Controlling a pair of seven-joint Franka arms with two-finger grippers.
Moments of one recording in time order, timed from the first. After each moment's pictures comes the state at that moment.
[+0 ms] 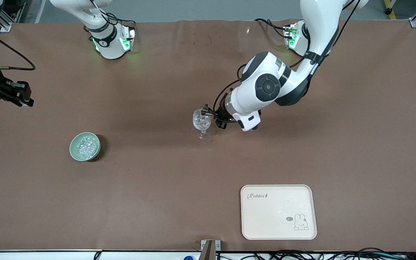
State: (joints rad) left arm -0.44 0.47 -0.29 -1.63 -0.29 2.14 -1.91; right arm 0.07 0.00 -0.06 -1.56 -0.01 1.58 0.02
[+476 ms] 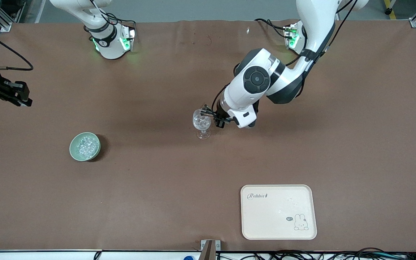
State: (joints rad) left arm -0.47 0.48 -0.29 -1.61 -0.19 2.14 -1.97; right arm 0.07 0.00 -0.07 -1.56 -0.01 1.58 0.02
